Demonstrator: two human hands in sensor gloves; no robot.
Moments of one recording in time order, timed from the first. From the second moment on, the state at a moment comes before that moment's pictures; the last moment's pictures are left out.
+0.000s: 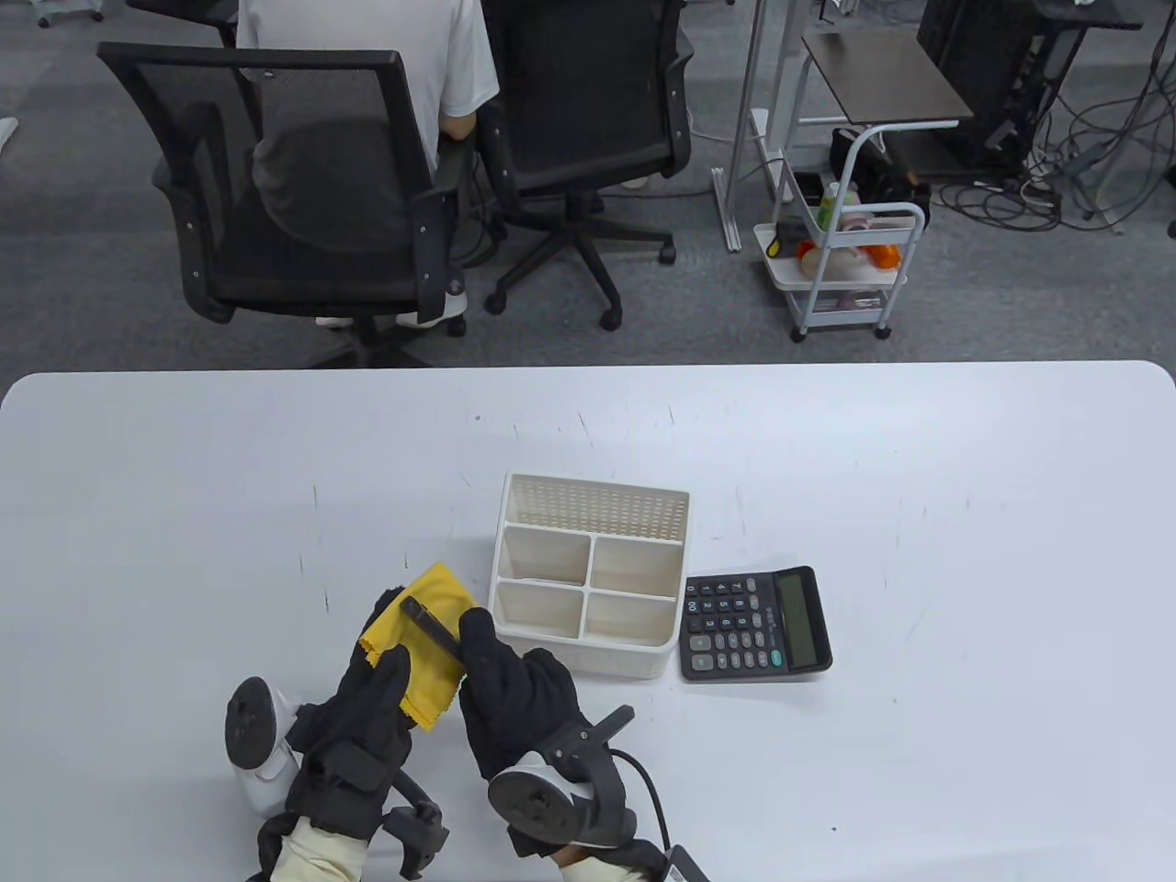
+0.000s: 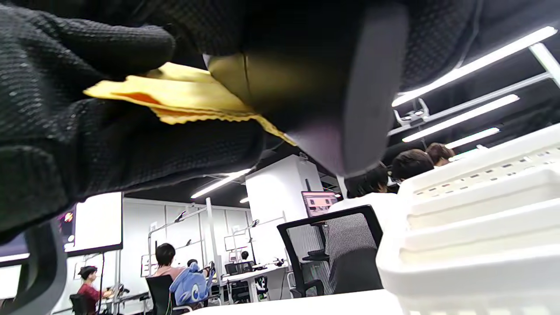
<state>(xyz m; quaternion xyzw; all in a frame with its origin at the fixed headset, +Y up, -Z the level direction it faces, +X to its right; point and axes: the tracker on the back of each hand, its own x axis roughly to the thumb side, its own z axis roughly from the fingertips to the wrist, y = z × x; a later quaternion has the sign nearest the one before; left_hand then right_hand) -0.250 -0.719 -0.261 0.01 -0.18 0.74 0.64 -0.051 -0.682 -0.233 0.25 -0.30 0.89 0.26</state>
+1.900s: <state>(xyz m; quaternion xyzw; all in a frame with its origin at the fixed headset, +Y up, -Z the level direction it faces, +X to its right) -0.242 -0.720 -0.269 -0.08 -0.19 0.57 0.79 0.005 -0.672 -0.259 0.14 -0.29 0.90 0.31</state>
